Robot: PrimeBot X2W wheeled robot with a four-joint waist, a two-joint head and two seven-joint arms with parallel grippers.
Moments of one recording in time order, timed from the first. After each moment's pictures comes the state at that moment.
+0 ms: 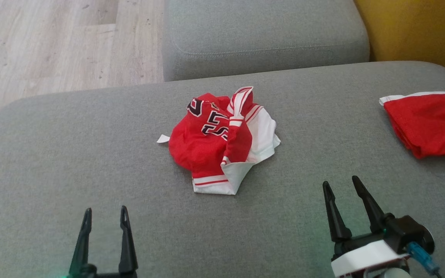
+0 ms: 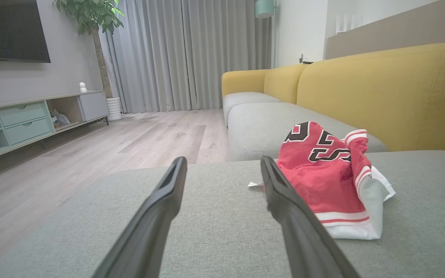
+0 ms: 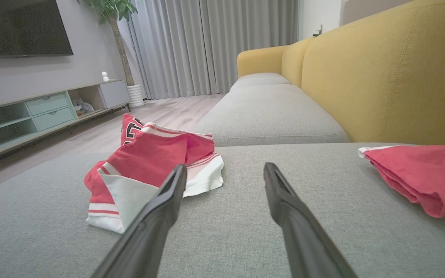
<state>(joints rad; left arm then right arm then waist) 0.25 0.06 -0.14 -0.04 -0.06 0.15 -0.26 0.07 -0.05 0.14 0.20 0.12 0.13 -0.26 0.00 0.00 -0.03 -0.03</state>
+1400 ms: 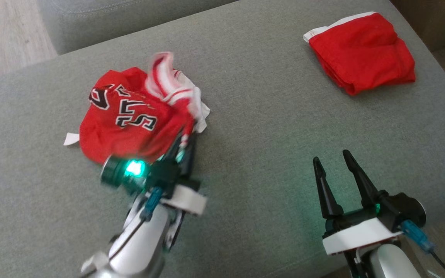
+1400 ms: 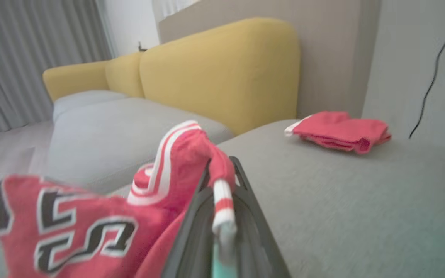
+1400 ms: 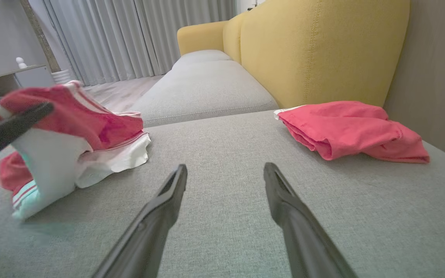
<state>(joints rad) -0.39 0.05 -0.49 0.46 -0.10 0.13 -0.25 -0.02 -0.05 0.18 0.19 0.13 0.13 -0.26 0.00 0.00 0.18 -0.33</state>
